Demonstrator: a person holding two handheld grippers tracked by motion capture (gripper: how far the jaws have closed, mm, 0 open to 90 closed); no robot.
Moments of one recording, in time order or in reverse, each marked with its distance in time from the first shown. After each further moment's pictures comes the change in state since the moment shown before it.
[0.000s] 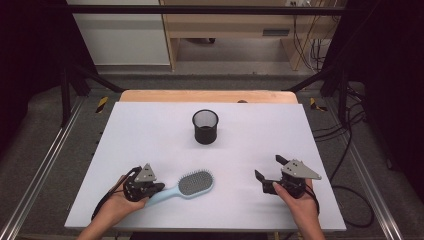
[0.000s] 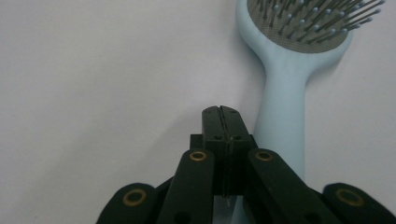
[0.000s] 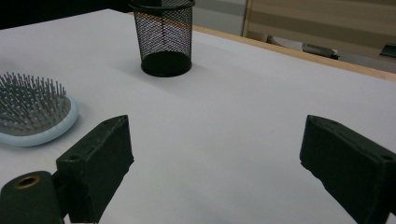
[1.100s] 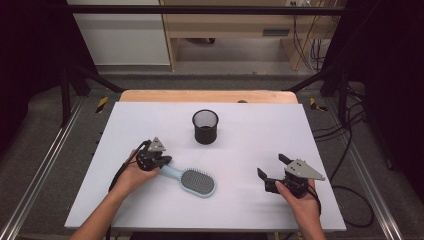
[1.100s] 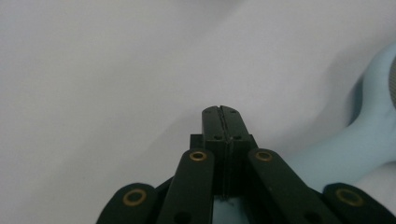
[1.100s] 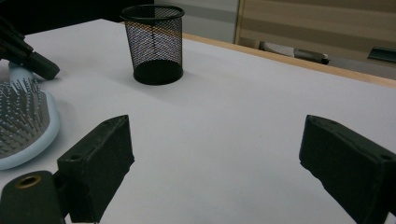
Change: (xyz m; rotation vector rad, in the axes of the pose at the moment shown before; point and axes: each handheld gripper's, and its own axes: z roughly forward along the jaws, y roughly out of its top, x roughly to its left) left arm 0.065 0.044 0.042 -0.026 0.085 -0.043; right arm -0.004 0.001 -0.004 -0.030 -0.028 0.017
